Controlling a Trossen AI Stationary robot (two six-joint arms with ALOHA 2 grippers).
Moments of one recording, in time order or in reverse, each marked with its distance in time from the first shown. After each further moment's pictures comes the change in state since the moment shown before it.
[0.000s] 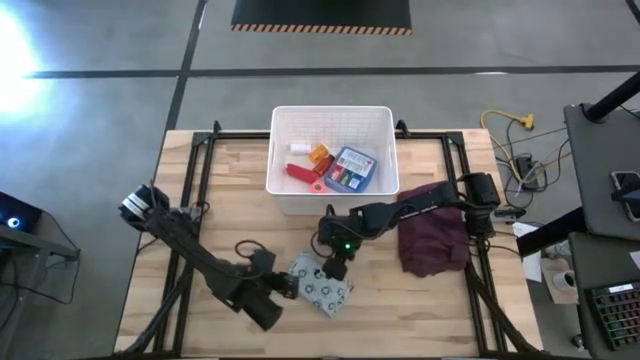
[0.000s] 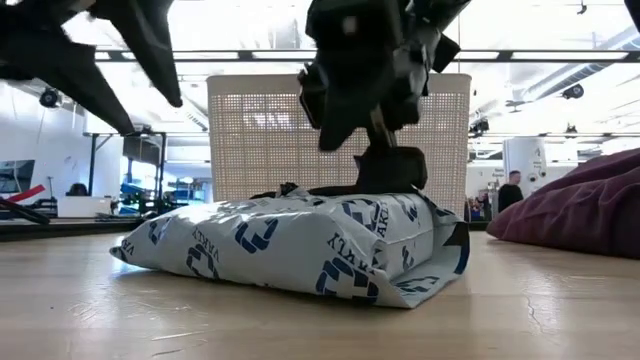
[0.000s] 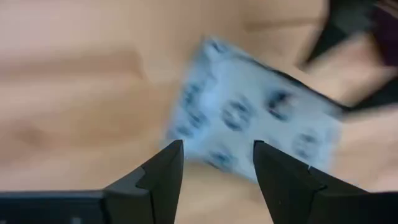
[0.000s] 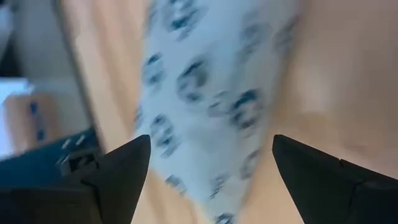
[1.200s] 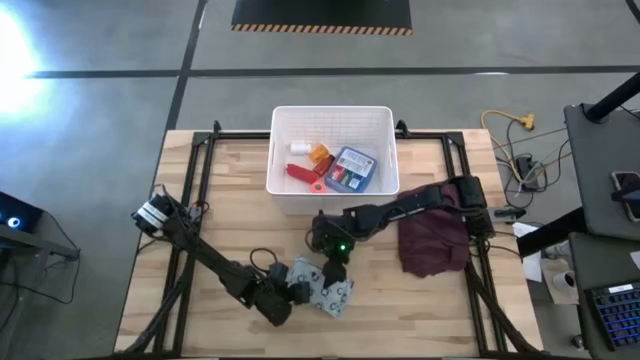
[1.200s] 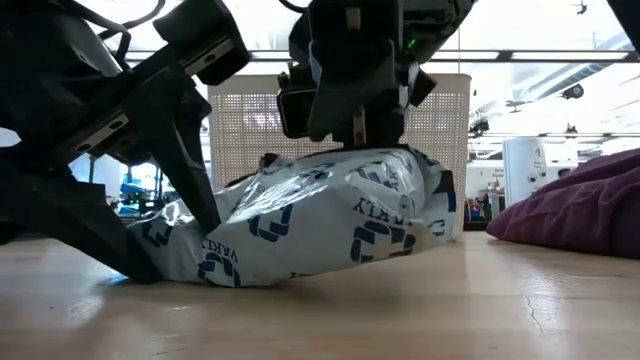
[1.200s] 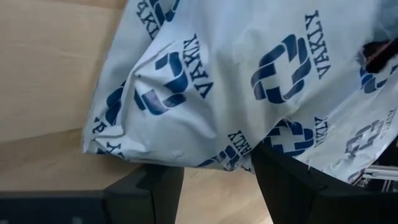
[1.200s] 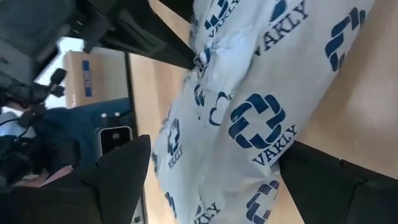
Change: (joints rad) left arm 0.058 0.159 -0.298 0.780 0.127 -0.118; right arm -0.011 0.103 0.019 0.166 -0.266 -0.098
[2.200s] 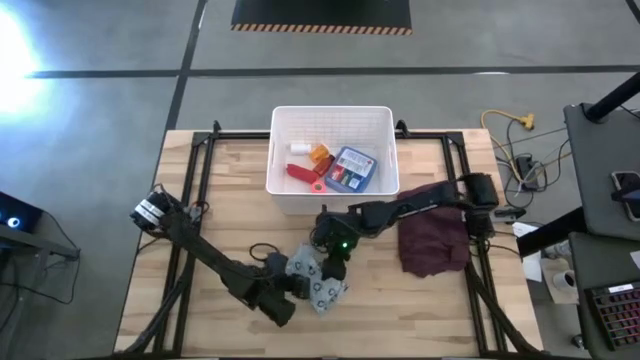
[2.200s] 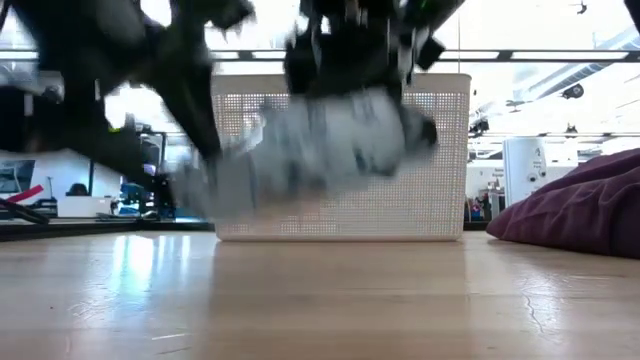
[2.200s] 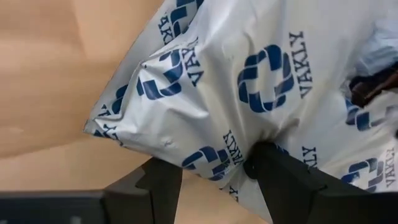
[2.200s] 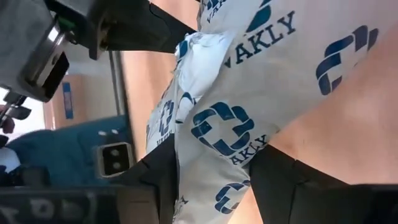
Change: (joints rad) left arm 0.017 -0.058 0.141 -0.339 -0.148 0.187; right arm 0.014 -0.083 0.010 -0.054 0.131 0.053
